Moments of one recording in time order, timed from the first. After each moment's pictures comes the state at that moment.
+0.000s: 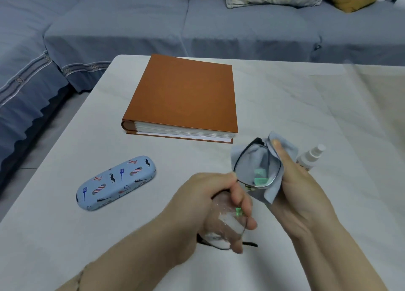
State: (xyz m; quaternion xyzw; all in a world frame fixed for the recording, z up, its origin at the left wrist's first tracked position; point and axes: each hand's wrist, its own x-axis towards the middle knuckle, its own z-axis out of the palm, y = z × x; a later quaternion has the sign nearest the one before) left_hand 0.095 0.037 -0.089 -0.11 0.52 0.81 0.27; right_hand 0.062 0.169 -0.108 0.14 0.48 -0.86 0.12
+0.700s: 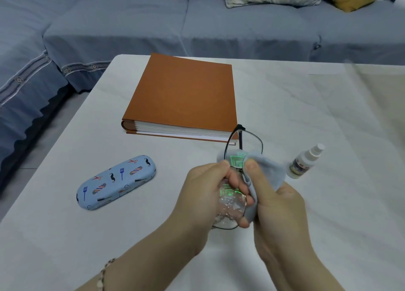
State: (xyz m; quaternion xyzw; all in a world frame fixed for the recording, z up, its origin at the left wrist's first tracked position) left_hand 0.090 0.050 -0.096 -0.13 0.55 0.81 0.15; right_hand 0.092 0.142 -0.110 0.20 0.55 -0.81 0.05
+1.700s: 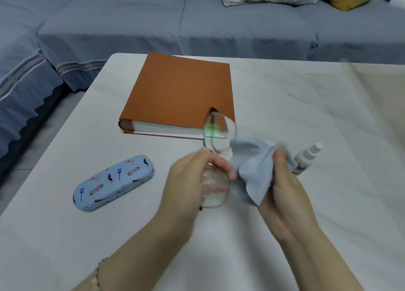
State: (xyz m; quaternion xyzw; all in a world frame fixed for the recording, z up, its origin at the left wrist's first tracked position) left_hand 0.080 0.036 -0.106 -0.15 0.63 0.76 0.05; right_hand 0.063 0.166 -0.137 0.16 0.48 -0.86 0.11
